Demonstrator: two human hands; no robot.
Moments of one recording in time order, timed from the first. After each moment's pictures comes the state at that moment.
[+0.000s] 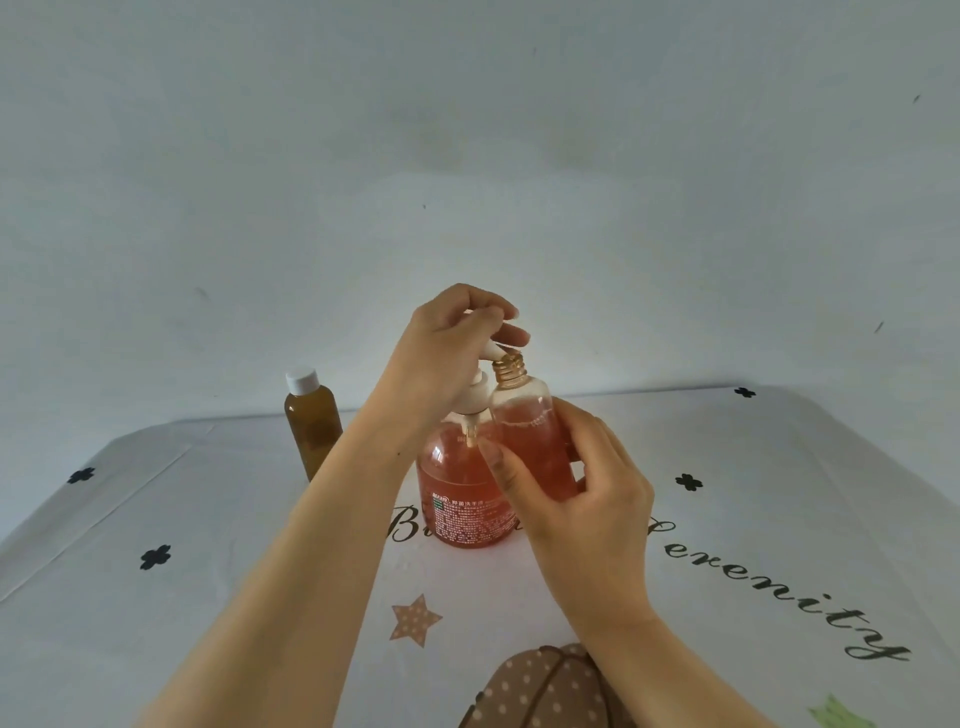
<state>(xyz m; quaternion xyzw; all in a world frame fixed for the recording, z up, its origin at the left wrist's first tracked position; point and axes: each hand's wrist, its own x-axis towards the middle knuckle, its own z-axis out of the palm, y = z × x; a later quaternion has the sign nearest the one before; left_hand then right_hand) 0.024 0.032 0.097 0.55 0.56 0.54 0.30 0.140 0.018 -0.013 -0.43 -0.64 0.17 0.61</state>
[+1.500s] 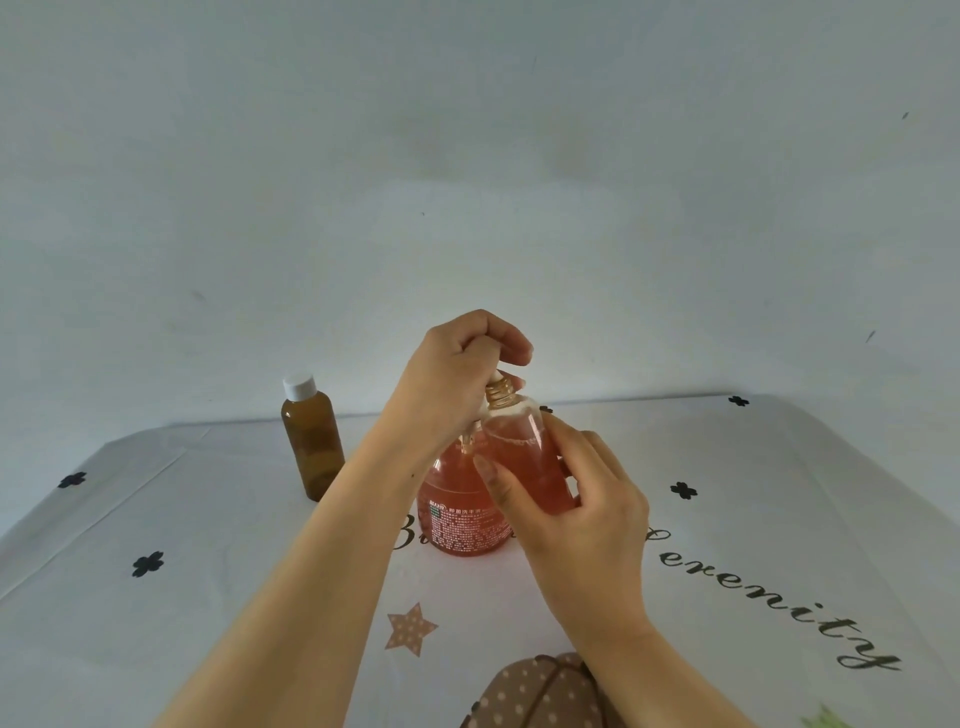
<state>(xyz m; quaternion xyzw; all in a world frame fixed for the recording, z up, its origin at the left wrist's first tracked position) 0.026 0.034 0.085 0.57 0.55 0.53 0.30 0.142 0.017 -0.015 -0.43 -0.66 0.17 0.59</state>
